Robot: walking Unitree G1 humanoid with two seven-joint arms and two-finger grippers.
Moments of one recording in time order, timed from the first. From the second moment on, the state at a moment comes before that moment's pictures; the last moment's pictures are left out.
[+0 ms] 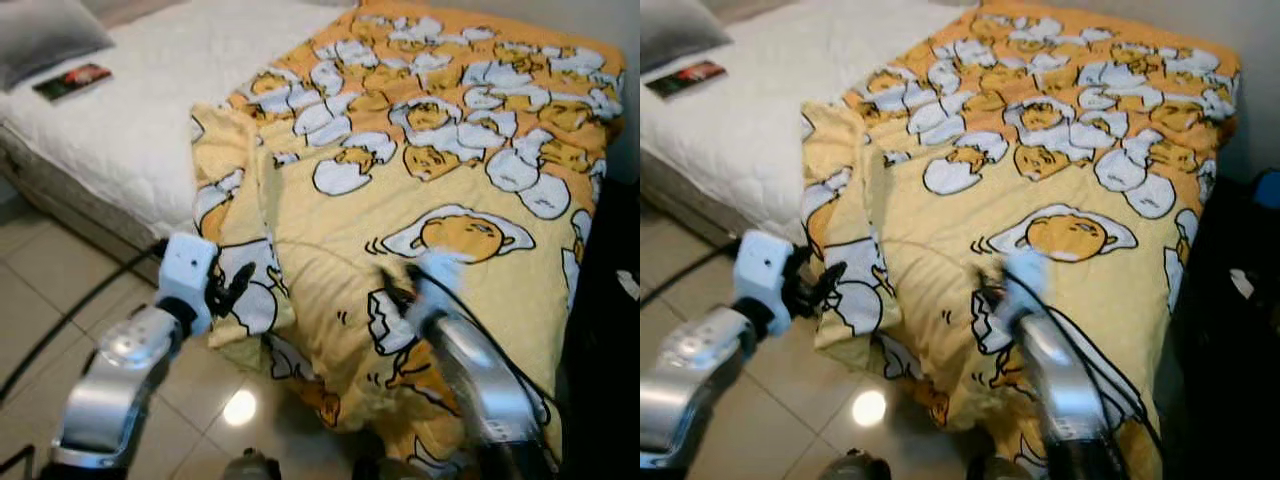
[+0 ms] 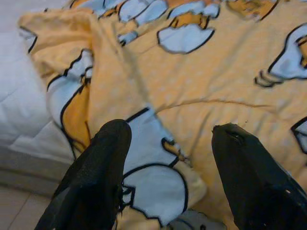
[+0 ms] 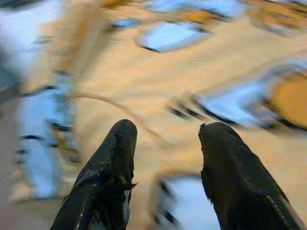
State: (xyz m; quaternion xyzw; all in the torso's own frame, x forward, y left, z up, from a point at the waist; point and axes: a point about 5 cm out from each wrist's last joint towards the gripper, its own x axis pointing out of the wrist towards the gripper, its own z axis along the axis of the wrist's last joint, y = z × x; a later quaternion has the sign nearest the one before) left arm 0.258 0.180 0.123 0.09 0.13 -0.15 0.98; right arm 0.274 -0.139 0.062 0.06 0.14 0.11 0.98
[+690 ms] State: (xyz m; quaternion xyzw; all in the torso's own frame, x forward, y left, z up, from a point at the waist) left arm 0.271 0.175 0.123 0.11 0.10 -0.12 0.98; right arm 0.243 -0.159 0.053 0.08 0.18 0.01 0.98
